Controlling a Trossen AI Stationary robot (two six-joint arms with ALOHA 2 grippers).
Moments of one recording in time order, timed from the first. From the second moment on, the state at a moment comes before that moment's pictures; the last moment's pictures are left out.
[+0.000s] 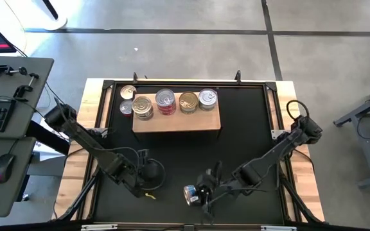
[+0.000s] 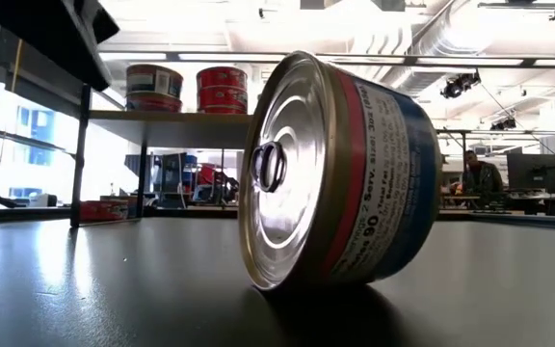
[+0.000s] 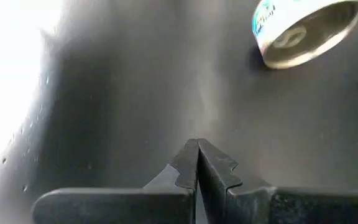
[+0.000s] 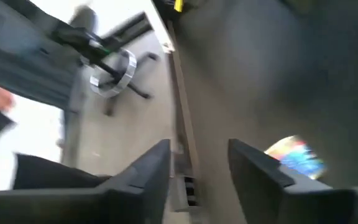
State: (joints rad) left arm -0.67 1.54 1.06 -0.66 -0.52 -0.65; right arm 0.63 1.78 1.53 -0.41 0.25 0.86
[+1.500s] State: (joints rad) left arm -0.63 1.54 1.06 -0.68 -0.34 -0.41; right arm 0.44 2.19 1.96 -1.04 0.16 1.52
